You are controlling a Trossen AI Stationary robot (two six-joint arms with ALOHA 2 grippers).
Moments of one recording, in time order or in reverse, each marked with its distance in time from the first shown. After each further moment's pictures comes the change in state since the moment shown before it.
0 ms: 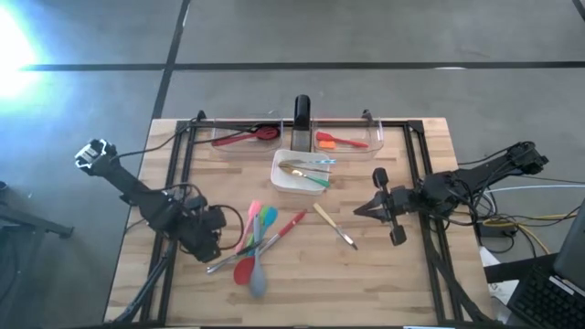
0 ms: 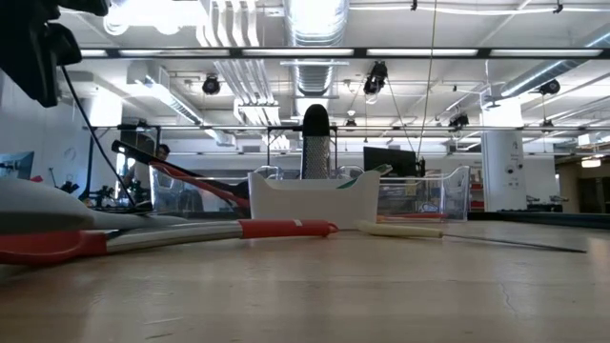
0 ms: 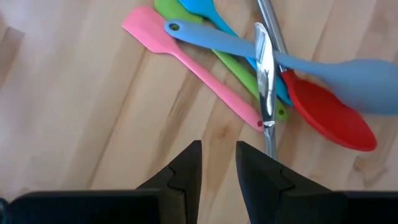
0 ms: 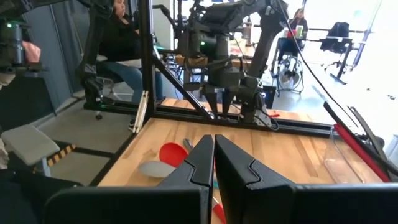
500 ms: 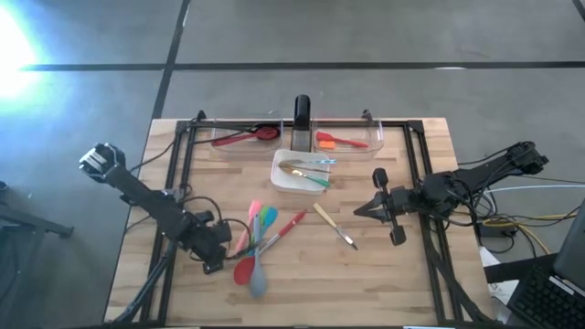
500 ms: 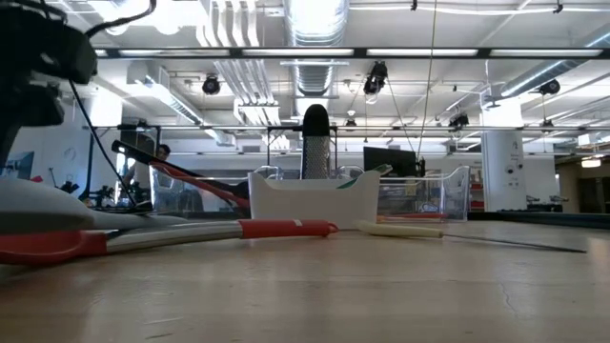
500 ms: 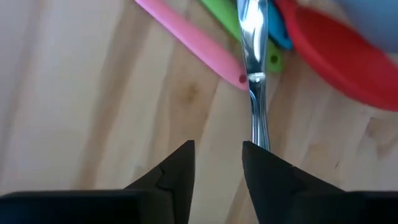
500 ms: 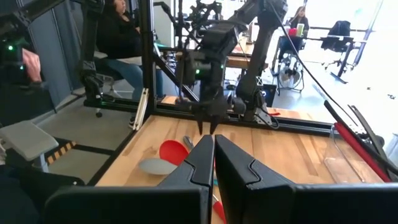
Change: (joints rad) left arm -0.005 0.107 -0.182 0.268 0.210 0.028; right arm 0.000 0.000 0.000 -0.010 -0.001 -0.004
